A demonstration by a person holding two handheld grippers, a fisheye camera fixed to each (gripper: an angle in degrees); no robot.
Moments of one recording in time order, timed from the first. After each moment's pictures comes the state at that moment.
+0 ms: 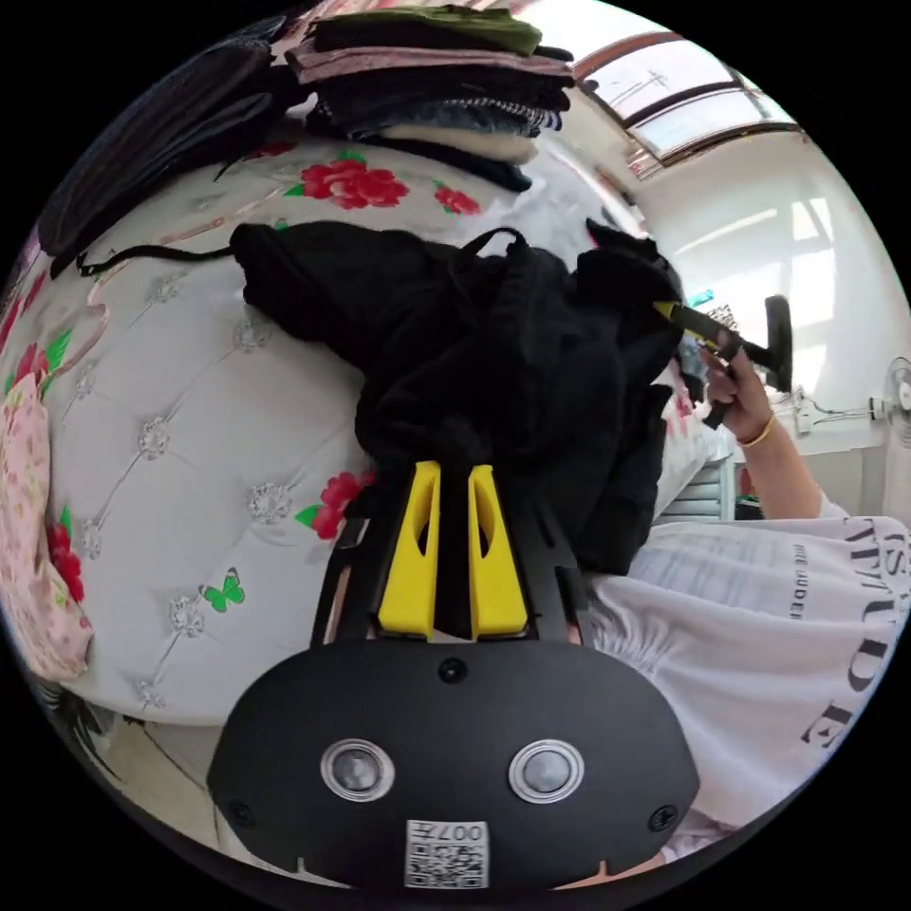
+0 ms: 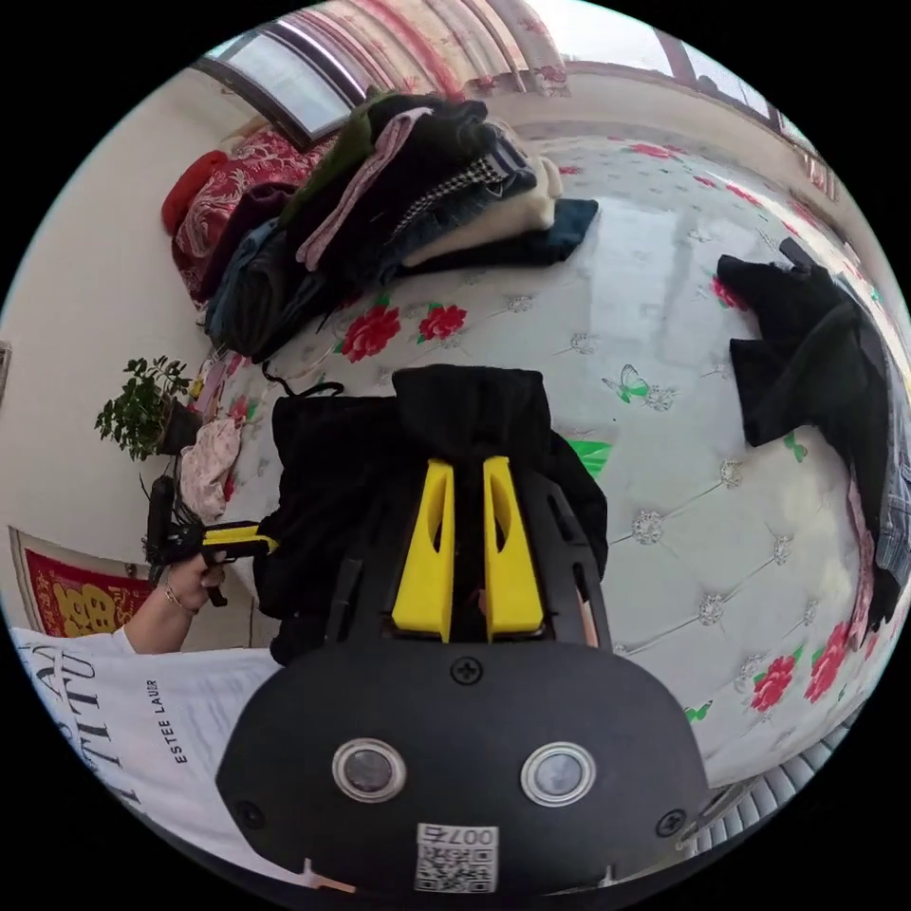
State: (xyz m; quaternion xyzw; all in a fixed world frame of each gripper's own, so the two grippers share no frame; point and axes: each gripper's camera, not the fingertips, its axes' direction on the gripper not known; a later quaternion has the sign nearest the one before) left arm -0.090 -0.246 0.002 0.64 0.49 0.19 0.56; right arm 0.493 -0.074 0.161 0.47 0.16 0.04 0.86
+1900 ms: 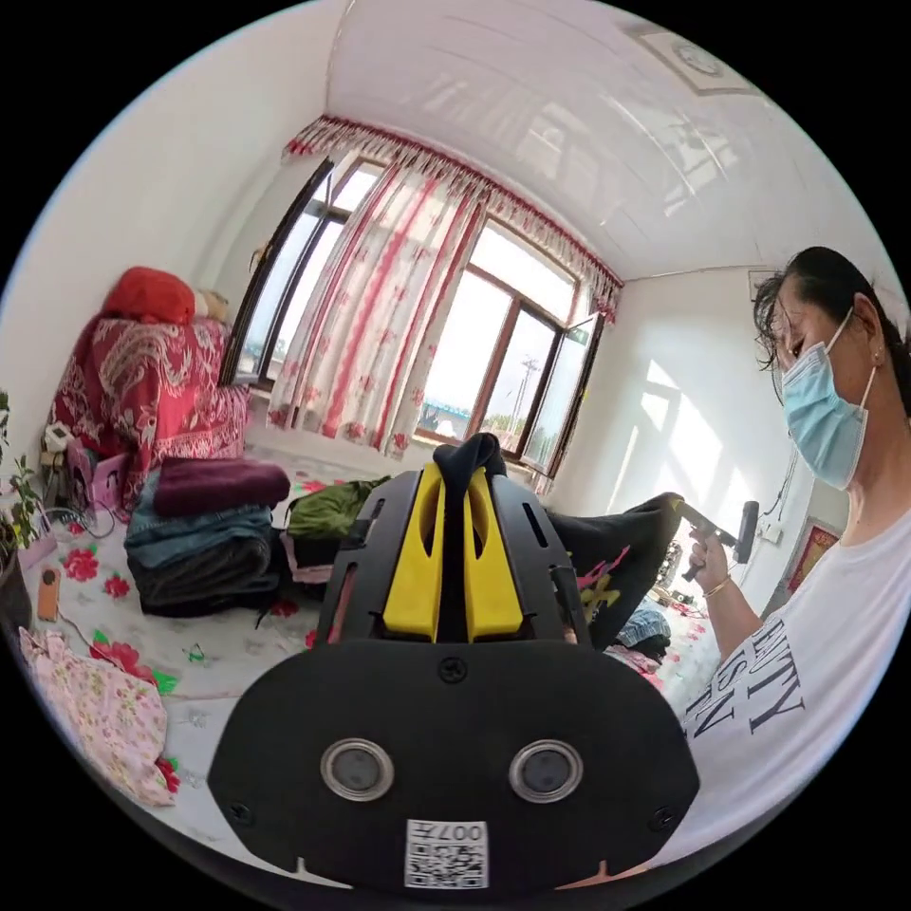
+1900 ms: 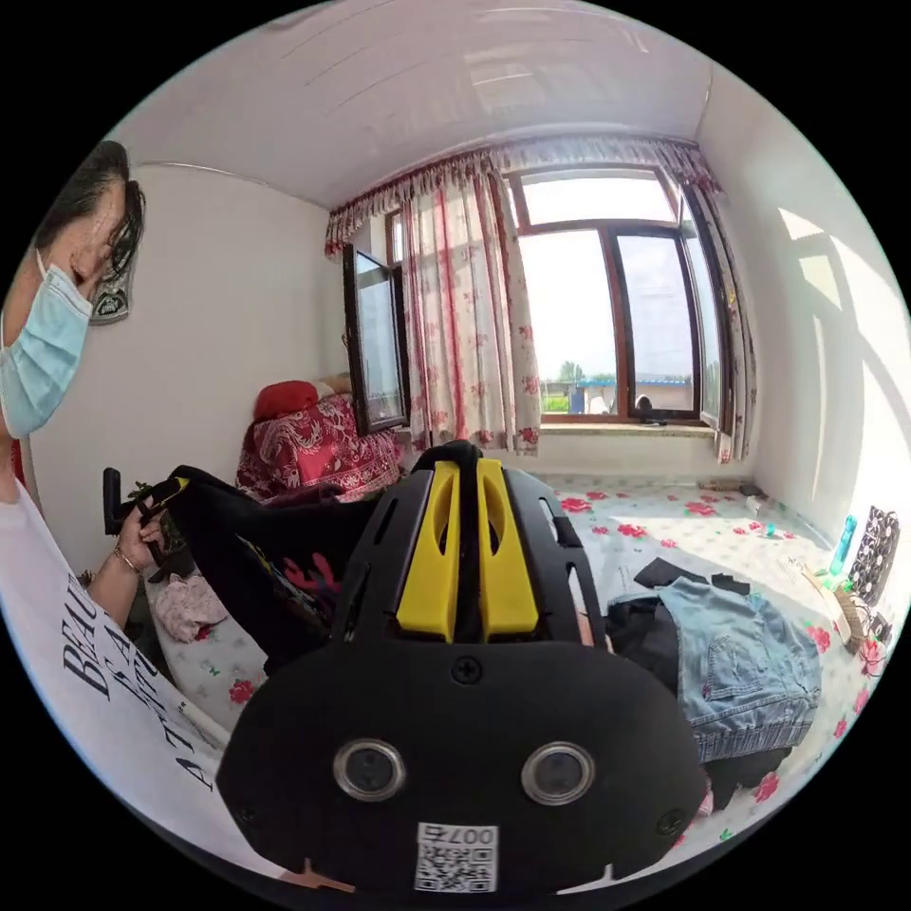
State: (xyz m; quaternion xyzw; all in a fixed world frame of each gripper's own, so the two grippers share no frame) left arm -0.118 0.261 0.108 0.92 0.38 -0.05 0.11; right arm 0.197 0.334 0.120 0.78 0.29 -0.14 0.54
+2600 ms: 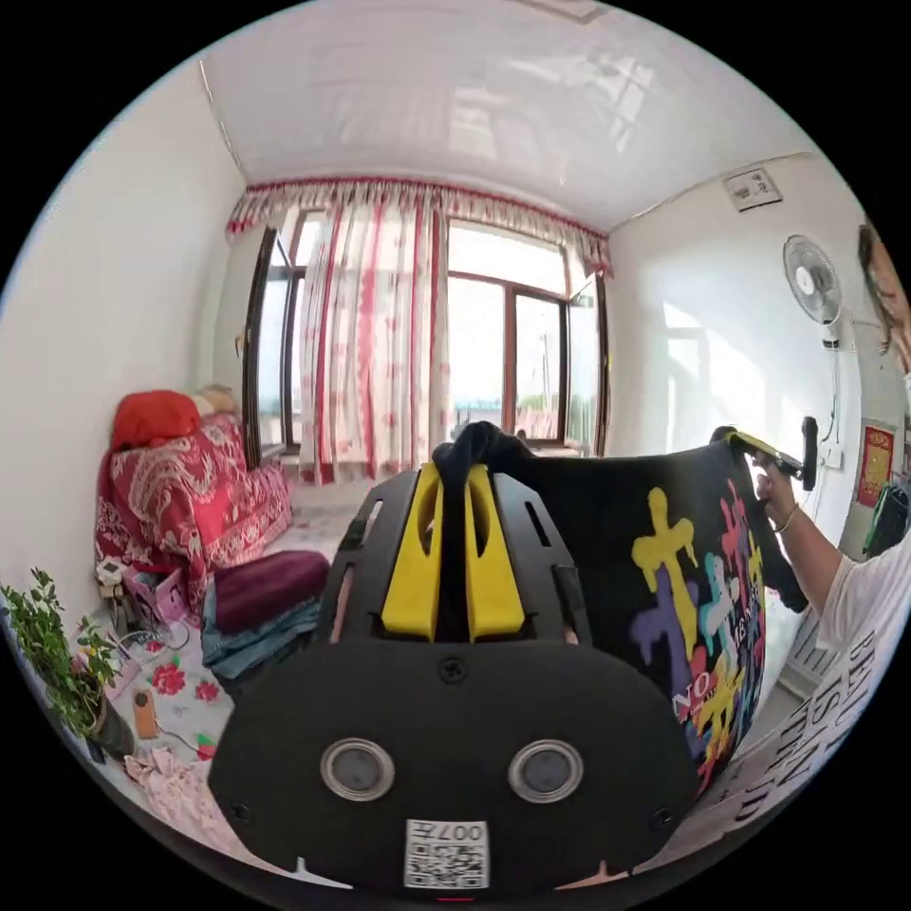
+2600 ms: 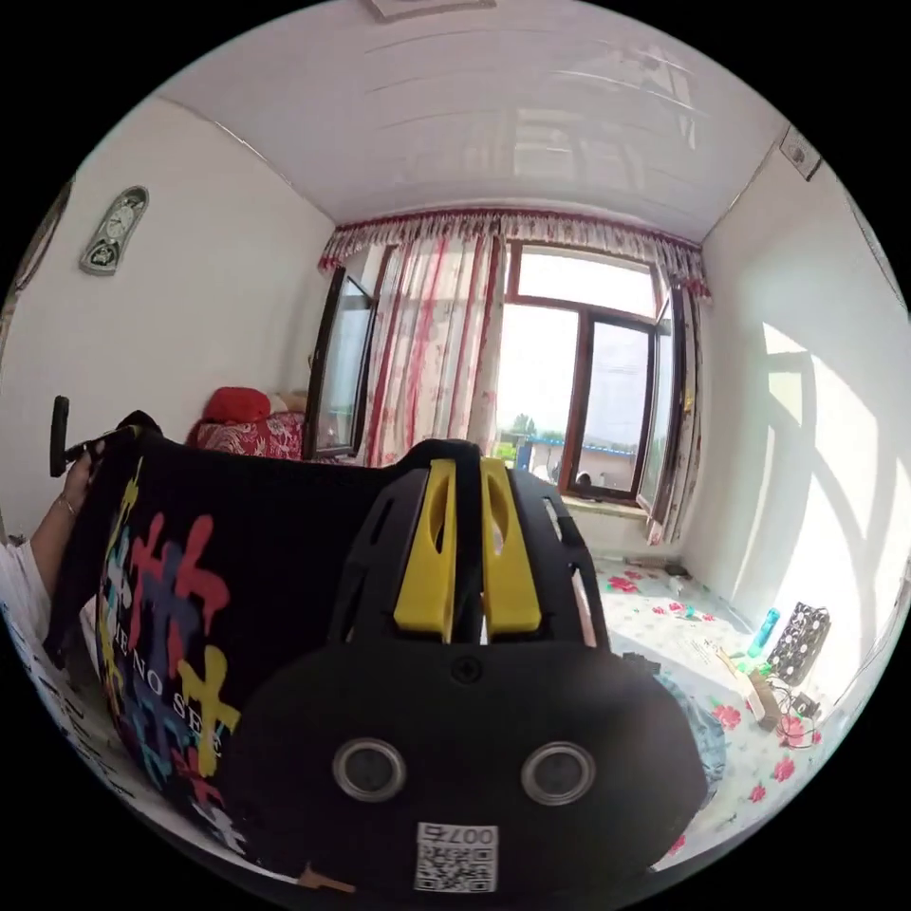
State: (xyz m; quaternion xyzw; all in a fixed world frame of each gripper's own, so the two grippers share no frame) left arm -0.094 0.305 -0.025 0.93 0.28 -0.08 0.23; right arm 0.135 0.311 0.018 0.77 0.39 -0.09 0.51
